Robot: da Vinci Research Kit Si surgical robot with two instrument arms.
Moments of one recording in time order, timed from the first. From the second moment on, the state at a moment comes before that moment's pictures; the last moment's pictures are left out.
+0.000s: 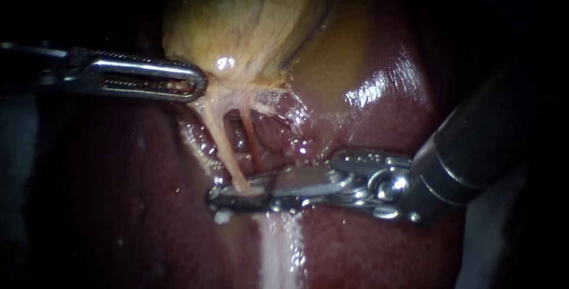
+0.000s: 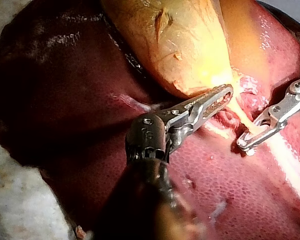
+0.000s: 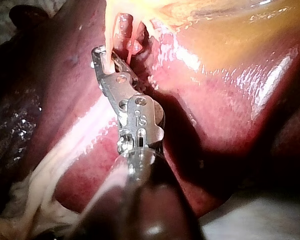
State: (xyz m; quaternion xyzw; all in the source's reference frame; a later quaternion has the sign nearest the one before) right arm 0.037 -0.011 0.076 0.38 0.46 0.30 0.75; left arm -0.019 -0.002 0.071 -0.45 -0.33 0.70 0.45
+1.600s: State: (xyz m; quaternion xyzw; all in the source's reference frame) right arm 0.032 -0.007 0.072 0.32 0.54 0.23 0.75; left arm -0.019 -0.002 0.071 -0.45 -0.33 0.70 0.45
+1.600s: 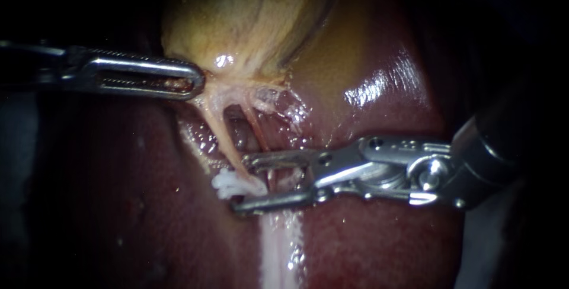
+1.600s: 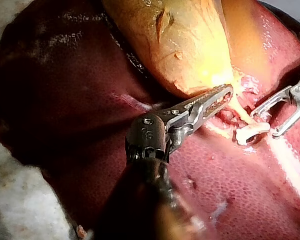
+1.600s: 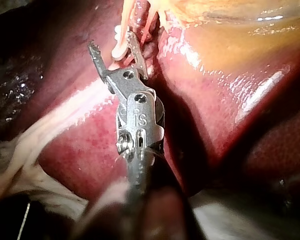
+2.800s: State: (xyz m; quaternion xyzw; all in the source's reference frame) right arm 0.022 -0.003 0.067 0.29 0.56 0.17 0.76; left arm -0.022 -0.001 0.076 -0.45 -0.32 0.70 0.45
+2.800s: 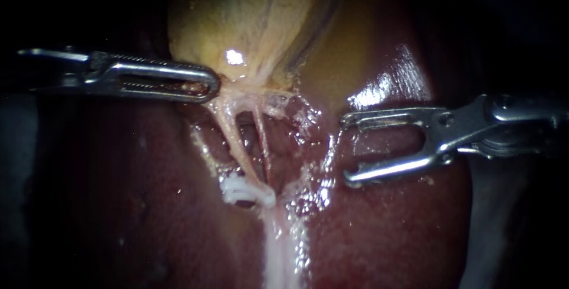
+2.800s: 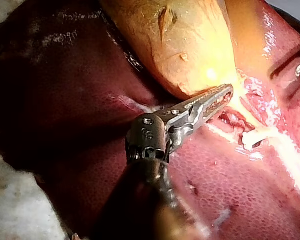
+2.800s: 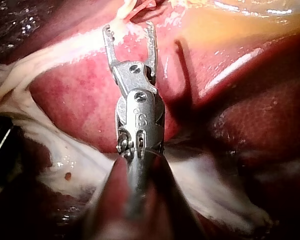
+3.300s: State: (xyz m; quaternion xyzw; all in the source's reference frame) right arm 0.022 -0.003 0.066 0.29 0.56 0.17 0.76; left arm -0.025 -0.002 0.078 -0.45 -0.32 0.71 0.44
